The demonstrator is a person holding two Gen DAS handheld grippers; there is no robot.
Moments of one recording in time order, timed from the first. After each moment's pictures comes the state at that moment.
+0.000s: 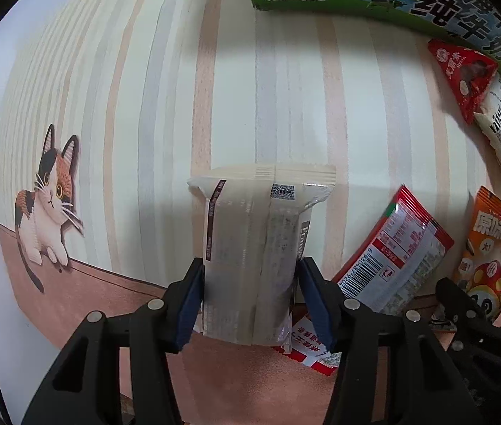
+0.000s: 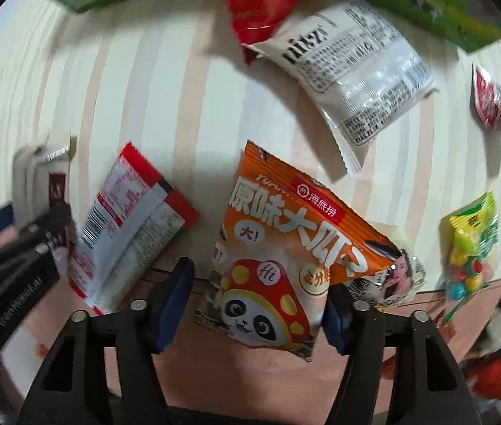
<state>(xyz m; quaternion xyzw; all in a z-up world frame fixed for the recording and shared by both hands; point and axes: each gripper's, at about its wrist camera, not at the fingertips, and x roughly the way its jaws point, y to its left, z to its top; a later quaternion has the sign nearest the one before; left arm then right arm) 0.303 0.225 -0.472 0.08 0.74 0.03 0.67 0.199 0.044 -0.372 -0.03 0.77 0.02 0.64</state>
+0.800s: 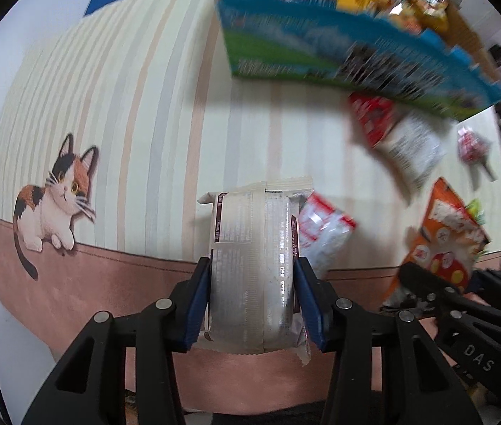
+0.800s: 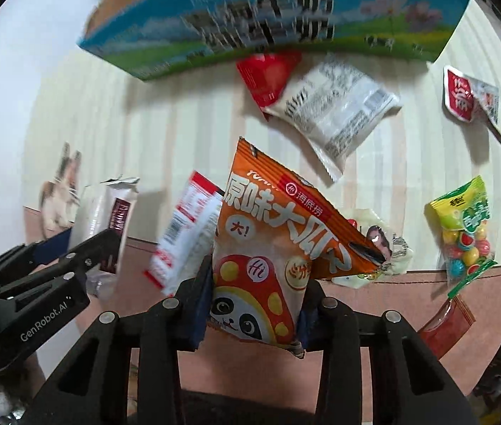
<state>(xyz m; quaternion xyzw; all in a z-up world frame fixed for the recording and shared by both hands) 0.265 0.192 -0.355 0.00 0.70 -0.02 0.72 0.201 -0.032 -0.257 0.14 0.71 0.09 0.68</state>
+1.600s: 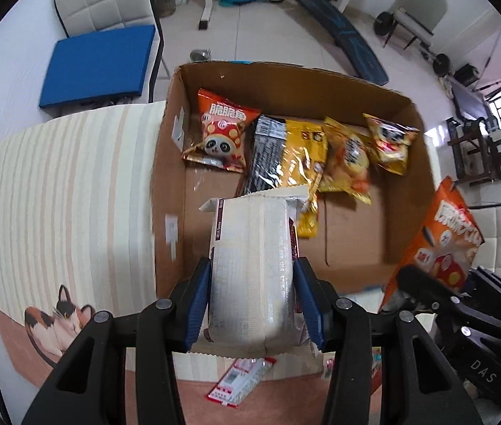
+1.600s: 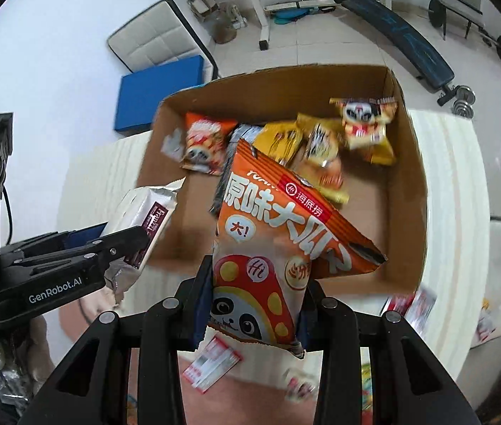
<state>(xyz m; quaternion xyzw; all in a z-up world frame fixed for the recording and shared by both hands) 0.499 0.164 -0.297 -0.02 0.68 -0.08 0.73 0.413 -0.097 -0.137 0.12 0.65 0.10 0.75</state>
